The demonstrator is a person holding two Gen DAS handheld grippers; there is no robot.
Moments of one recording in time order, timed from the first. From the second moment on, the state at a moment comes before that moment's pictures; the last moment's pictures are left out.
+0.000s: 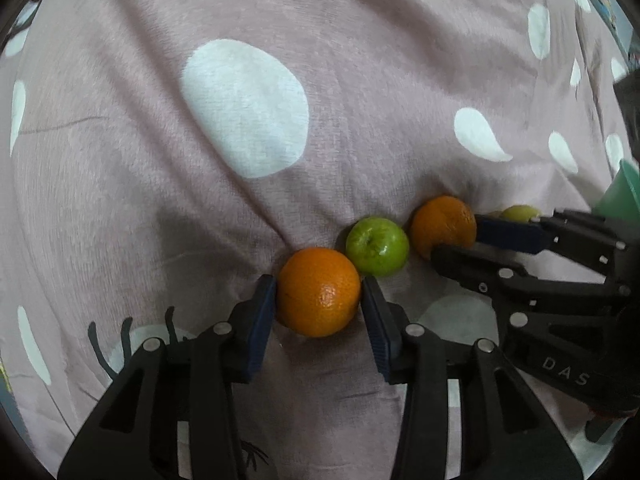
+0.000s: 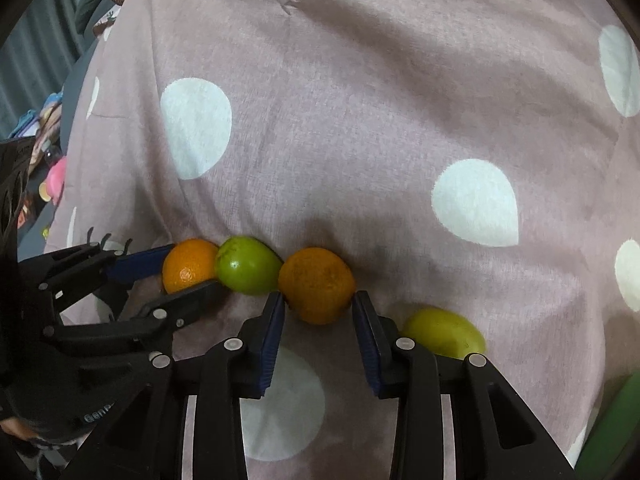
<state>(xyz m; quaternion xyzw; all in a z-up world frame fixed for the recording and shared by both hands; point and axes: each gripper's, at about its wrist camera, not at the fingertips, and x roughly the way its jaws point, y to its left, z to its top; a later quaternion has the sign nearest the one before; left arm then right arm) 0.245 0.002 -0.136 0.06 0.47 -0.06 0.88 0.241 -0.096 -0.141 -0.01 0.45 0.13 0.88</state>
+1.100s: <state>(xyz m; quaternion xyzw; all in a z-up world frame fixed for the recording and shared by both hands) 0.185 0.036 -0.113 -0.03 0.47 -0.09 0.88 0.233 -0.073 -0.131 0.00 0.47 0.18 0.87</state>
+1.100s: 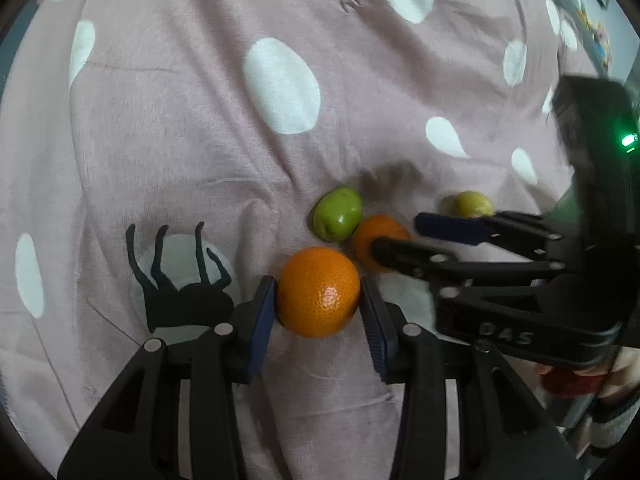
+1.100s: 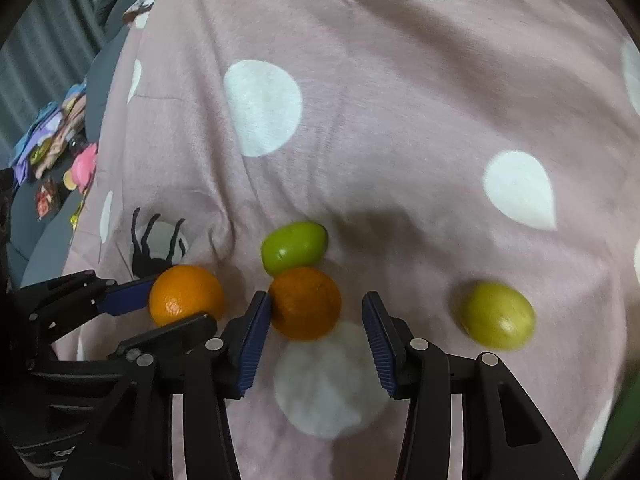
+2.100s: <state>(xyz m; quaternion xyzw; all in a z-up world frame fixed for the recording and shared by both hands) 0.108 -0.003 -0.069 0.00 0.45 -0.10 0.89 0.119 -0.109 -0.082 0.05 0.41 0.16 0.89</state>
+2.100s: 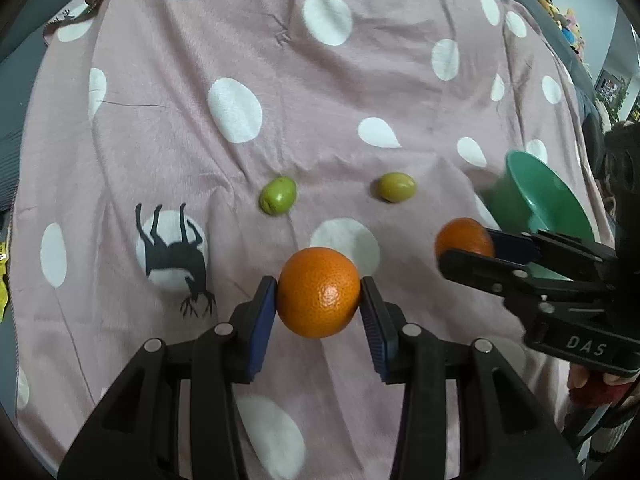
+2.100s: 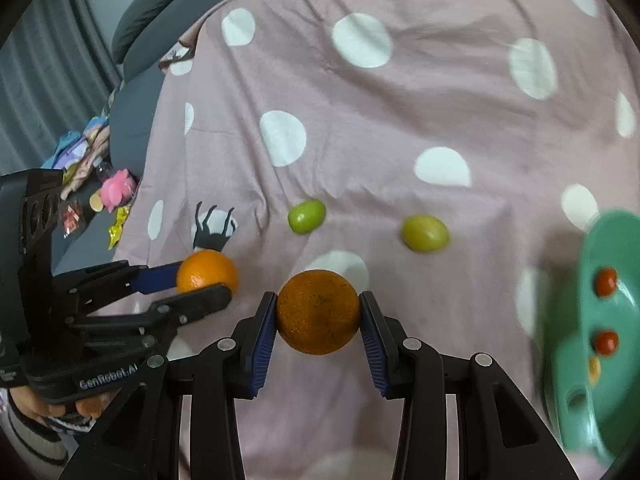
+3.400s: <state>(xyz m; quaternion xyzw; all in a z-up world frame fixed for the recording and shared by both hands) 0.067 -0.148 -0.026 0.08 0.42 -0.22 0.88 -0.004 -0.239 -0.043 0.14 0.31 0.04 0.94</state>
